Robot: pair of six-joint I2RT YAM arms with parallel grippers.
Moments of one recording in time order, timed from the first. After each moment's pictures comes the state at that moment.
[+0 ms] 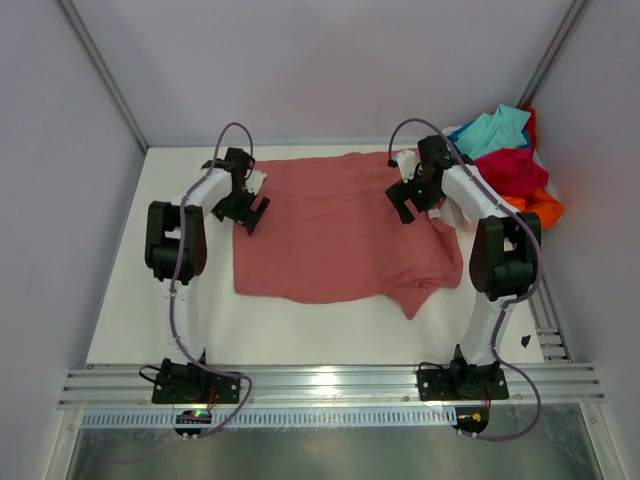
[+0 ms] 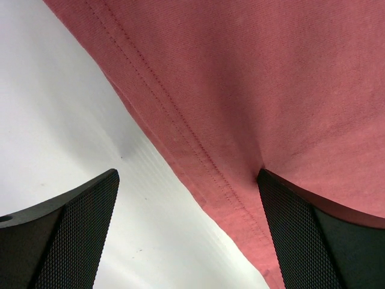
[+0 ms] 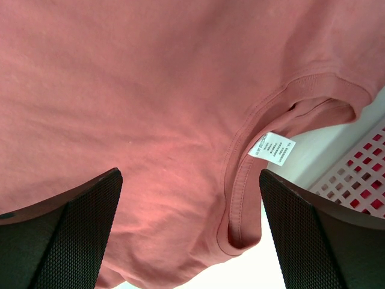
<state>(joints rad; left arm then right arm) -0.17 2.19 1.73 -0.85 -0.06 0.29 0.14 1.93 1.59 -0.78 -0.12 -0.50</state>
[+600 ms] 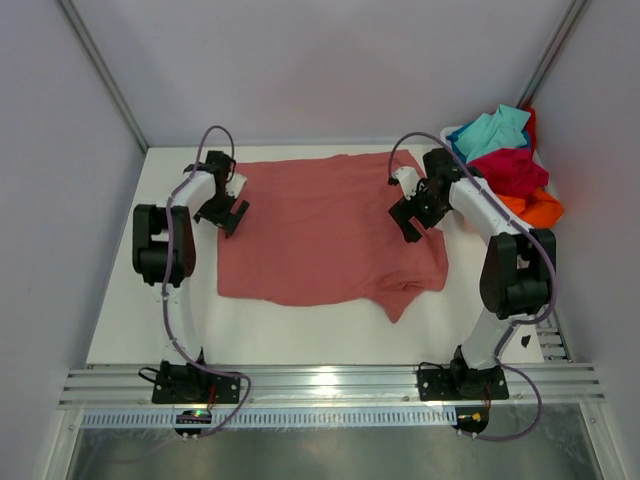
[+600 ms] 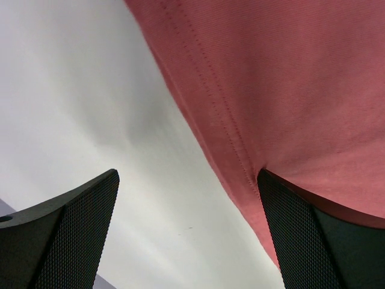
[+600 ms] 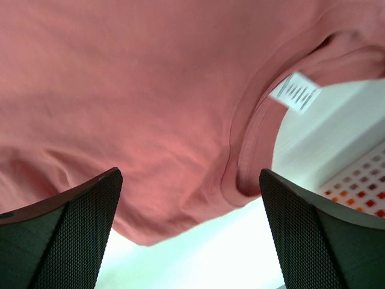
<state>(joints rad) -0.10 2.13 1.64 -0.82 -0.18 0.36 0.14 1.79 1.44 -0.84 -0.19 -0.60</state>
